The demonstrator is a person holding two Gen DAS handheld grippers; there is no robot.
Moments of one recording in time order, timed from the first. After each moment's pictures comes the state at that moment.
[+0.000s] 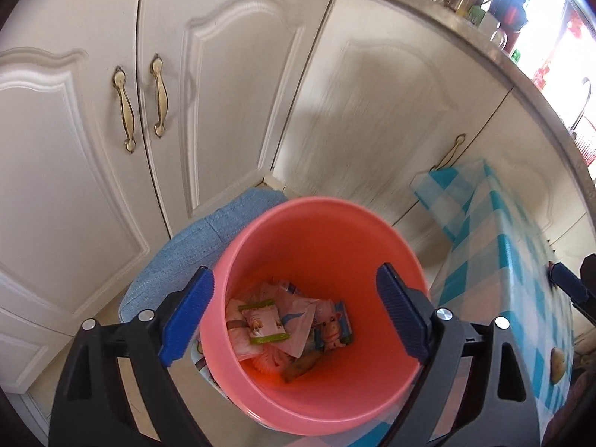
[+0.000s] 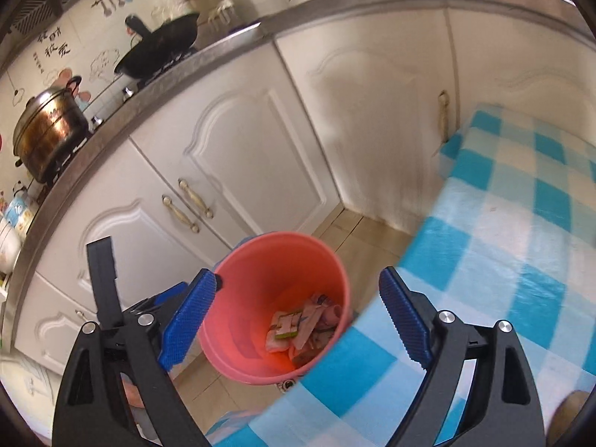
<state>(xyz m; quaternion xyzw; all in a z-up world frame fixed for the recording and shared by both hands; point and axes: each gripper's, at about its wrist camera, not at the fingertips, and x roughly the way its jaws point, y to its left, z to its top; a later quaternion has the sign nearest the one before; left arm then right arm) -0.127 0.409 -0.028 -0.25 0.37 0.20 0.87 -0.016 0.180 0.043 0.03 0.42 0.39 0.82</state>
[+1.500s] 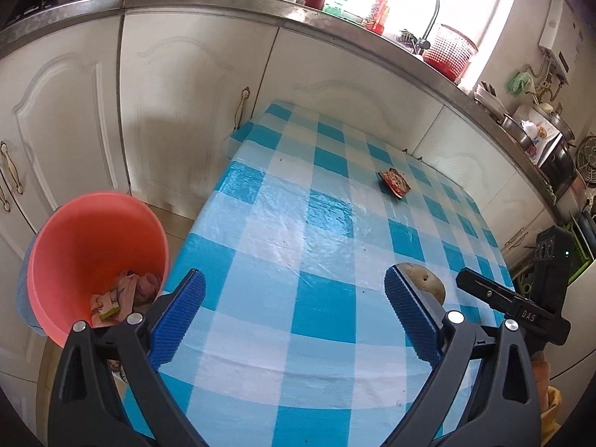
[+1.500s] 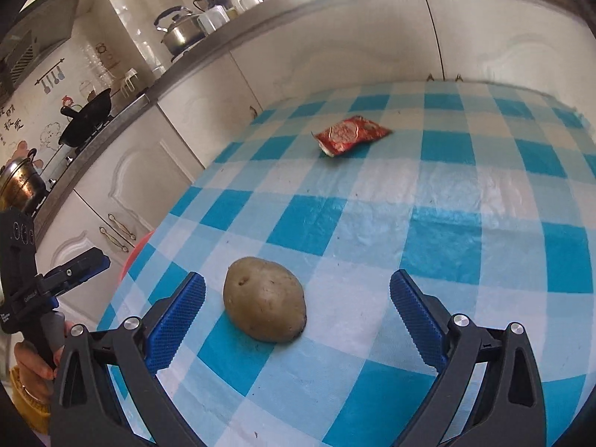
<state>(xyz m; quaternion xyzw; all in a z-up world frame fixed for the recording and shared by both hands) -0.104 0.174 0.045 -0.16 0.38 -0.02 0.91 -0.032 -0.106 0.006 0.10 0.42 0.27 0.86</state>
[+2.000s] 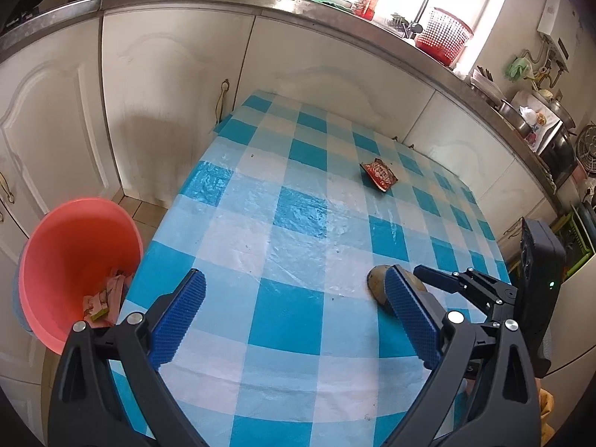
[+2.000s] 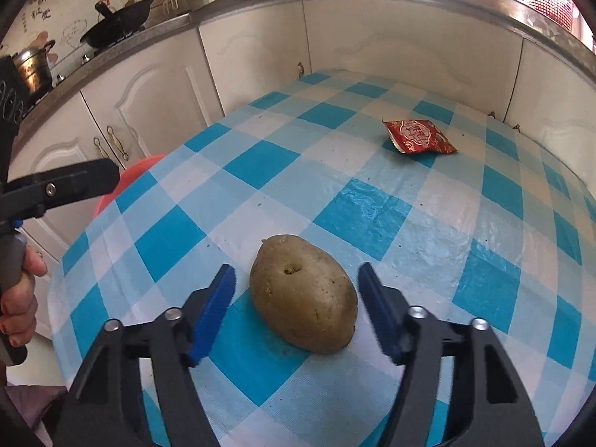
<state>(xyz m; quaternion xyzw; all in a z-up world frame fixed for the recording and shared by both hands) -0.082 0.147 0.055 -0.15 0.40 -0.03 0.90 -0.039 -0.037 0.004 -0.09 0.43 0.30 0.85</state>
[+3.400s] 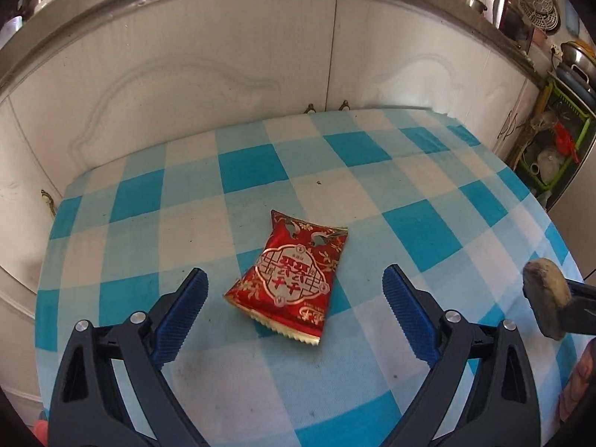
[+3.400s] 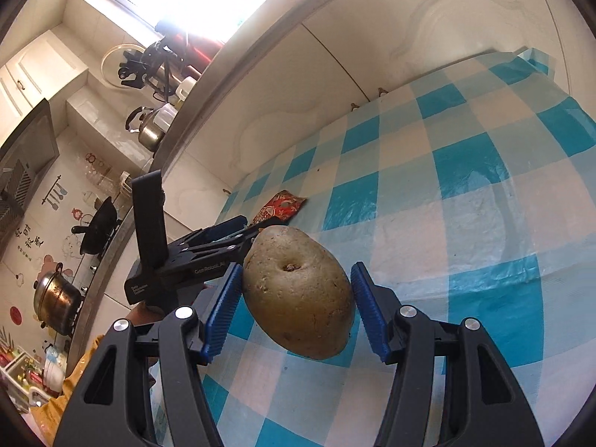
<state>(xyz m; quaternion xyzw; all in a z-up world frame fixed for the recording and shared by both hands) 0.142 -0.001 0.005 0.07 0.42 -0.18 0.89 0.024 -0.223 -0.002 0.29 0.37 0.25 0.85</state>
